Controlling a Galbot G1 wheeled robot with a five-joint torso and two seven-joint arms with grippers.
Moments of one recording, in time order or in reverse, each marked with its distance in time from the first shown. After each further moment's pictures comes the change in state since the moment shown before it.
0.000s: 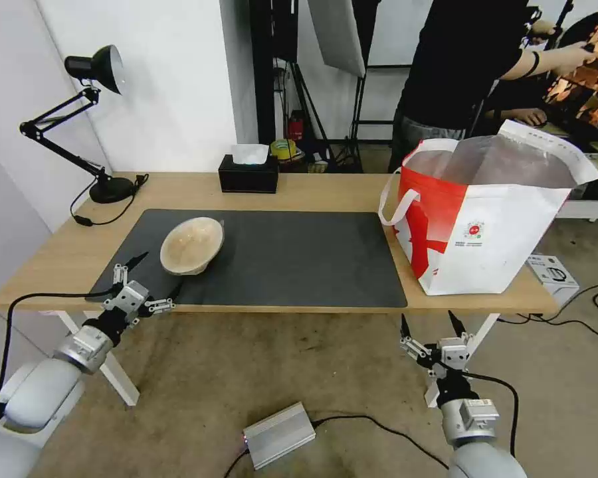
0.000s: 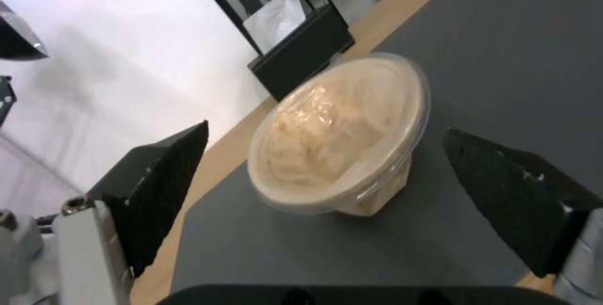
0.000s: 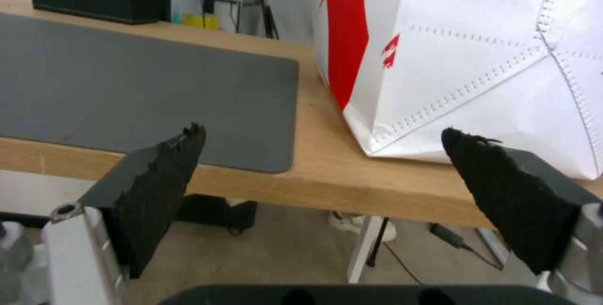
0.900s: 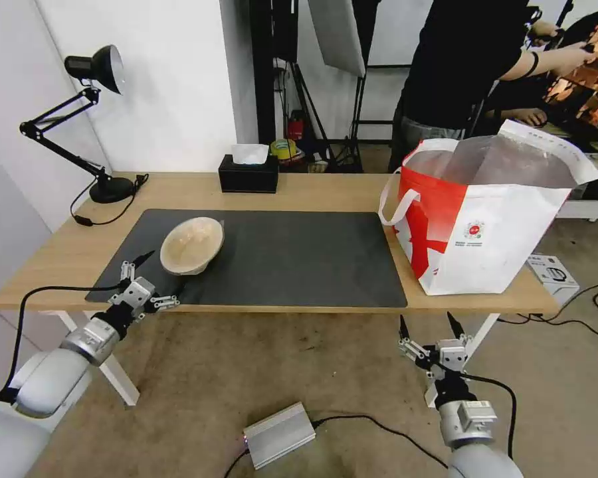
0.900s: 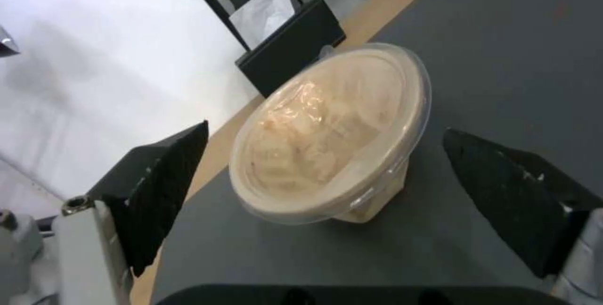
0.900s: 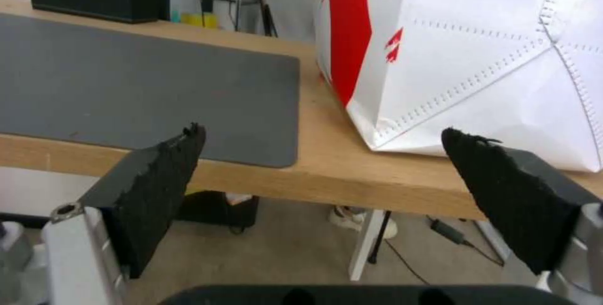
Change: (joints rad) left arm -0.094 0.016 0.087 0.067 -0.003 -0.002 0.004; right arm -0.003 0.020 -0.003 -0.002 -0.010 0.000 0.000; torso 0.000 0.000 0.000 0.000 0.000
